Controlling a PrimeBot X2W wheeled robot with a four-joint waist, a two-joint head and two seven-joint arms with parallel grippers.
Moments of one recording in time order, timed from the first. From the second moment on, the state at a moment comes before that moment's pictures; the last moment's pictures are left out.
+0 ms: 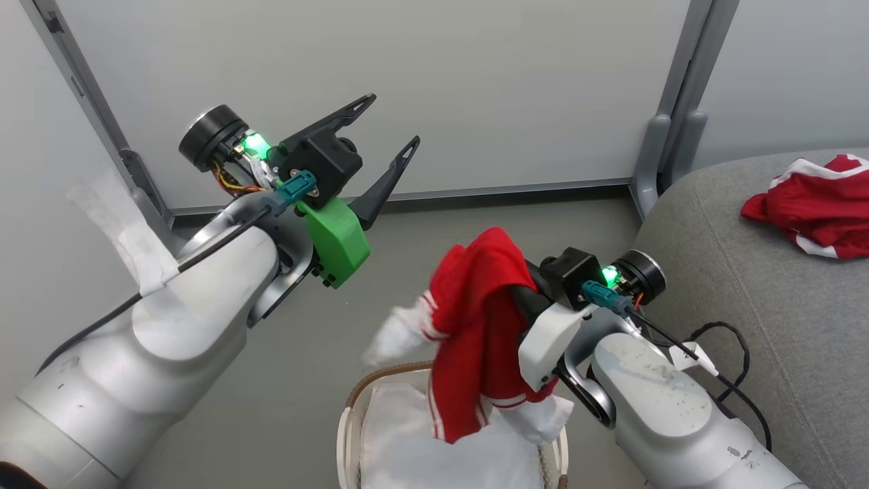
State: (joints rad) left arm -0.99 0.40 -1.07 0.42 -0.56 -0.06 -0.12; right arm -0.60 -0.06 0.60 0.66 0.25 0.13 -0.26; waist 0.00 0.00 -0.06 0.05
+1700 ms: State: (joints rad) left arm -0.52 0.23 -0.94 0.41 -0.56 0.01 -0.26; right arm -0.47 -0.27 0.26 0.32 0.19 0.13 -0.21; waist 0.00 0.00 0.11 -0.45
